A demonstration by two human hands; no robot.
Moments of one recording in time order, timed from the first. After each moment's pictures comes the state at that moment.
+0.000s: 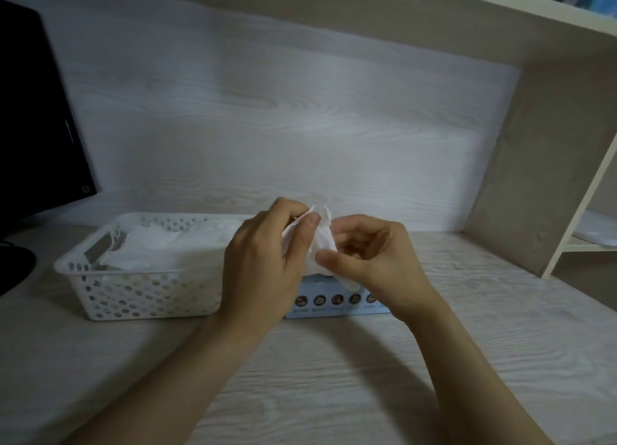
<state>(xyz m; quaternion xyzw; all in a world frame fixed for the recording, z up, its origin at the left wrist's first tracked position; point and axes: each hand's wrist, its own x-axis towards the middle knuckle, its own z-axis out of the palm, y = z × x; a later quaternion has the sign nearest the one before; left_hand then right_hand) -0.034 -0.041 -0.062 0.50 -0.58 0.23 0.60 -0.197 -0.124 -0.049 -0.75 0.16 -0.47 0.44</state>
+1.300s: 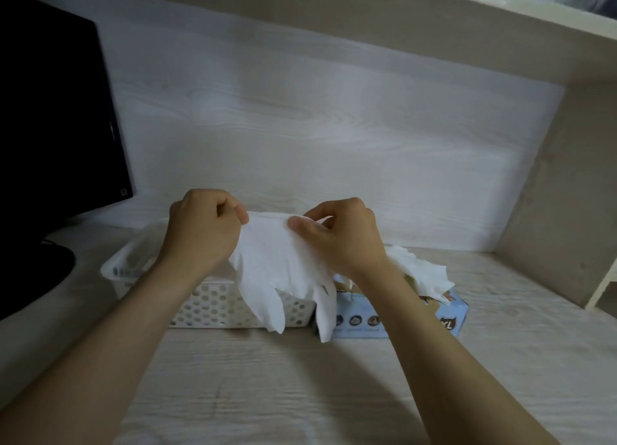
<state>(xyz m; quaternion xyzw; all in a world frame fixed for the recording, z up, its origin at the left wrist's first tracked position) 0.081 -0.025 -0.019 0.72 -0.44 0.04 0.54 -0.091 -0.144 -0.020 -0.82 0.33 -0.42 0.22</state>
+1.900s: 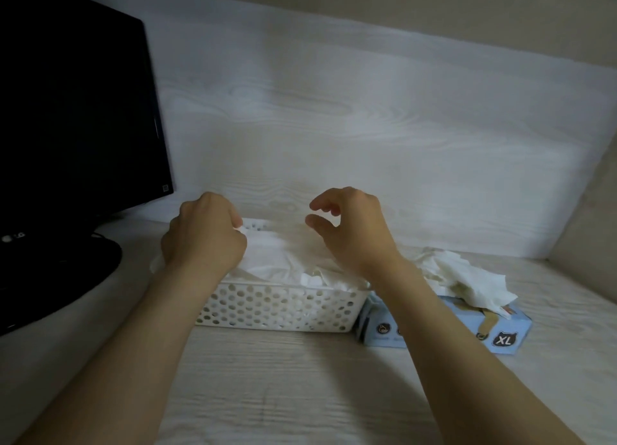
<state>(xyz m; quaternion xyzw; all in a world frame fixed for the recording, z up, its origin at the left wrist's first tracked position) 0.133 -0.011 -0.036 0.84 -0.36 0.08 0.39 -0.034 -0.151 -0.025 -0.87 0.28 -0.39 0.08</state>
